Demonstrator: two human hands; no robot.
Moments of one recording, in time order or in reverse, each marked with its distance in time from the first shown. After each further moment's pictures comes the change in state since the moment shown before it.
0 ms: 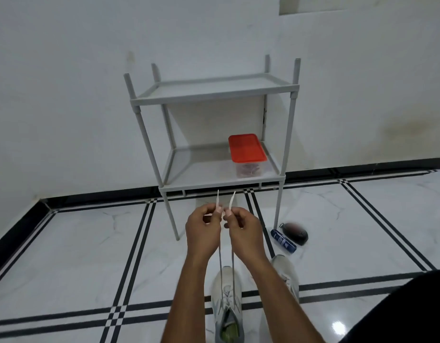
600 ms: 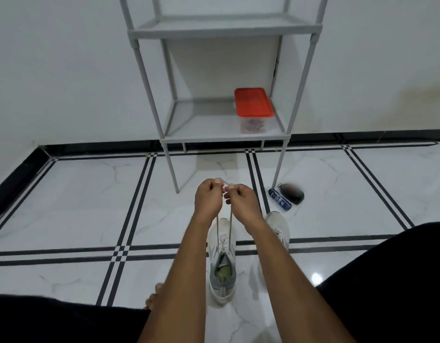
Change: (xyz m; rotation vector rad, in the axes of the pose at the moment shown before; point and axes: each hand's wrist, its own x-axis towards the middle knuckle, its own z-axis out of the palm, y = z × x) left_hand -0.021 -0.048 0.010 0.019 -0.094 -0.325; right_hand -0.016 0.054 -0.003 -0.089 -0.156 0.297
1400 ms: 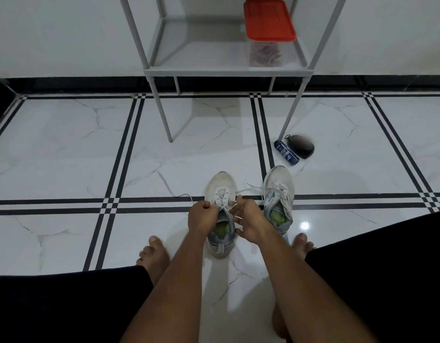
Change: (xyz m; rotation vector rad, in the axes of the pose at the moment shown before) left_hand -0.009 -0.207 0.010 0.438 -0.025 -0.411; right_hand -0.021 0.161 0.005 0.331 -0.098 0.841
